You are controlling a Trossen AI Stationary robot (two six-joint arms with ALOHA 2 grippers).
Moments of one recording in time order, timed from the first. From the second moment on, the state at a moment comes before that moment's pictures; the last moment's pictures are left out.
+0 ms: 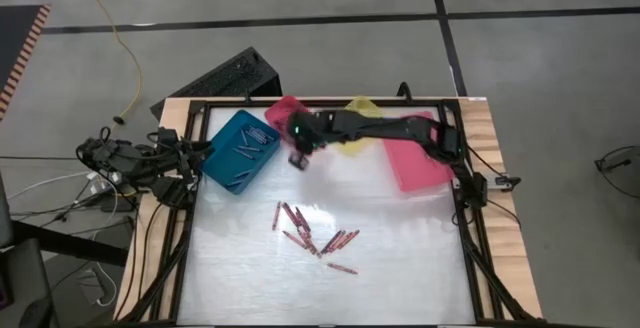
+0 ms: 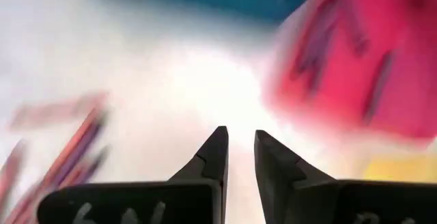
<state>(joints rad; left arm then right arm) -0.44 0.03 0.59 -0.77 -0.90 -0.59 -0.19 2.07 1.94 -0.78 0.11 0.20</state>
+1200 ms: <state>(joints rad) -0.44 0.03 0.59 -0.77 -0.90 -0.59 0.38 2.02 1.62 -0.70 0.21 0.00</state>
